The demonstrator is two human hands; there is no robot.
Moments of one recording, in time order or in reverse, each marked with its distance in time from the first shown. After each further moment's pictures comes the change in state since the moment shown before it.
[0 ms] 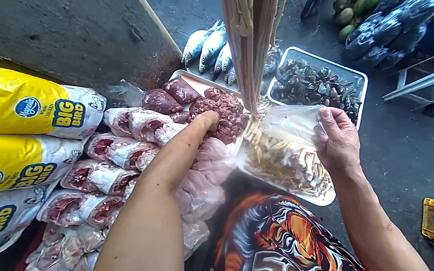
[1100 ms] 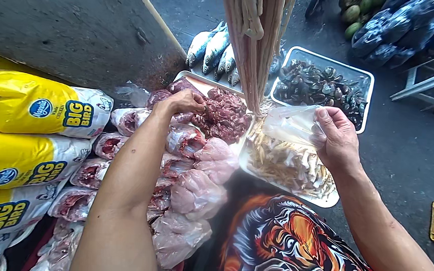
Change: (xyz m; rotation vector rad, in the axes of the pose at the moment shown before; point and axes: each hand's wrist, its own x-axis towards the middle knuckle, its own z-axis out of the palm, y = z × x) left_hand -0.082 -0.094 -0.048 -0.701 0.266 0.155; right_hand 0.006 0.002 0.005 0.010 -0.064 0.036
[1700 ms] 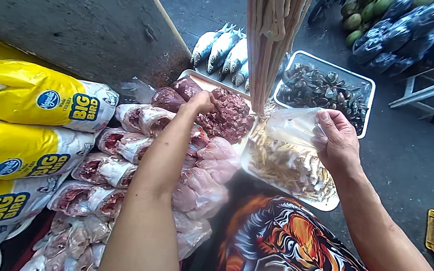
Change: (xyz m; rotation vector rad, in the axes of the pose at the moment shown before) left_hand 0.038 0.004 0.036 0.074 0.154 -0.047; right_hand -0.001 0.001 0.007 -0.014 -0.023 -0.008
